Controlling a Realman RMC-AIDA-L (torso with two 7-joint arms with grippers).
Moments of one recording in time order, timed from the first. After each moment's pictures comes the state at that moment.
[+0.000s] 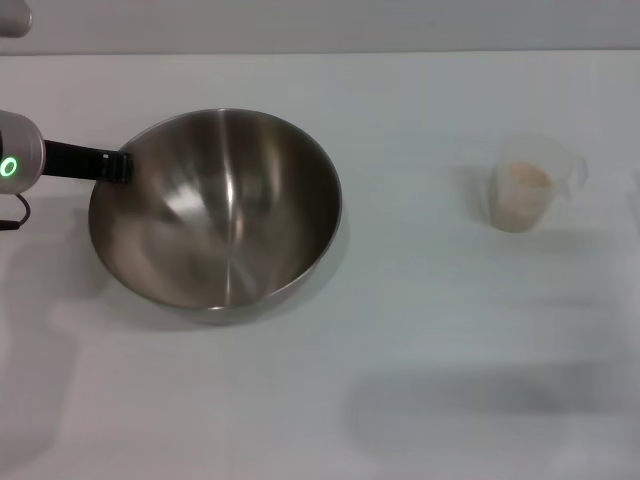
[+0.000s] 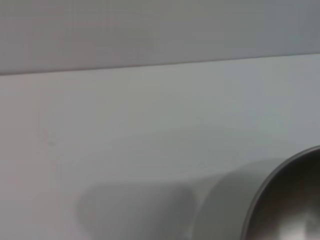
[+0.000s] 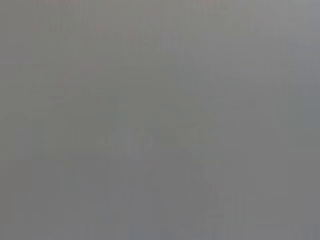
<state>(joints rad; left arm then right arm) -0.41 -2.07 -1.74 -1.39 2.66 -1.10 0.19 0.28 2.08 0.31 0.20 -1.64 -1.62 -0.02</state>
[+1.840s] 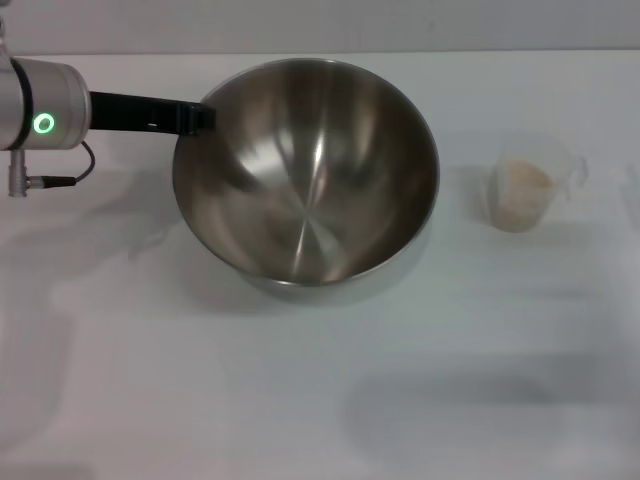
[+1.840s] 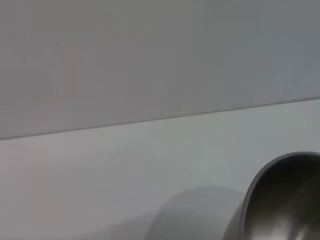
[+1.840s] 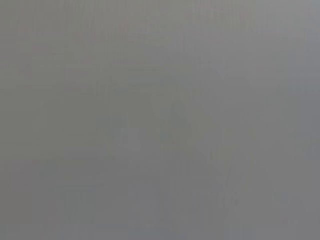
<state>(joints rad) -0.49 -2.06 -1.84 -1.27 2.27 -1.08 0.52 0.30 2.08 0.31 0.19 -1.63 -1.61 -0.02</state>
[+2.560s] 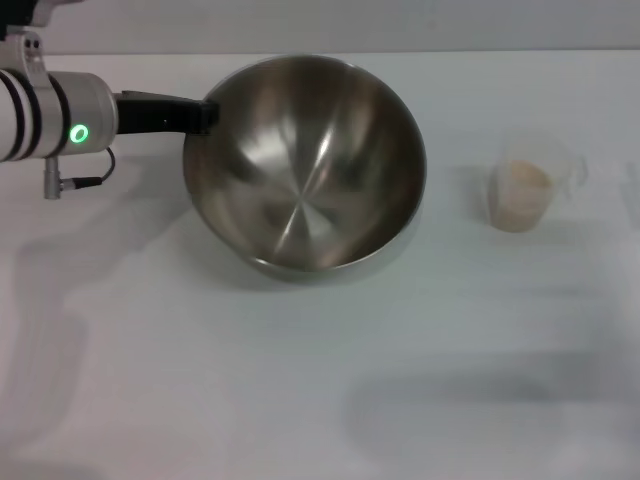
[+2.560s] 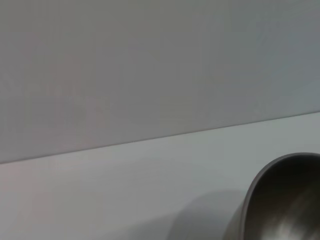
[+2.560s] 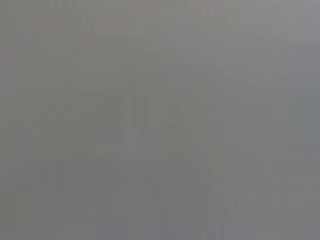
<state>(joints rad) -0.51 -2.07 -1.76 -1.12 2.25 -0.83 0.59 0.31 2.08 0.31 0.19 -1.63 -1.61 -0.02</state>
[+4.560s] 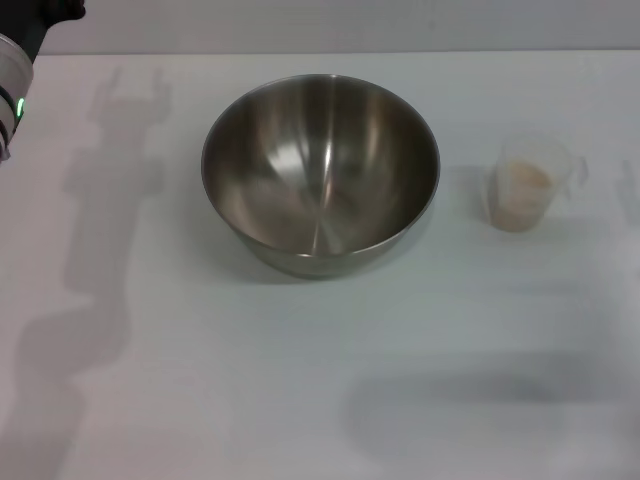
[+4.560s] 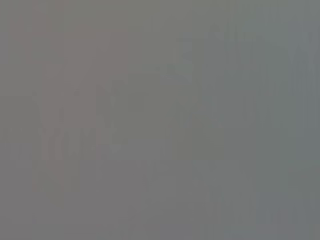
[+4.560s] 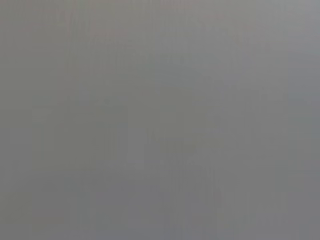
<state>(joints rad) -0.33 -2.07 -1.39 -1.05 2.15 0.33 0.70 0.32 2.08 0.31 0.19 -1.64 -1.64 -0.02</state>
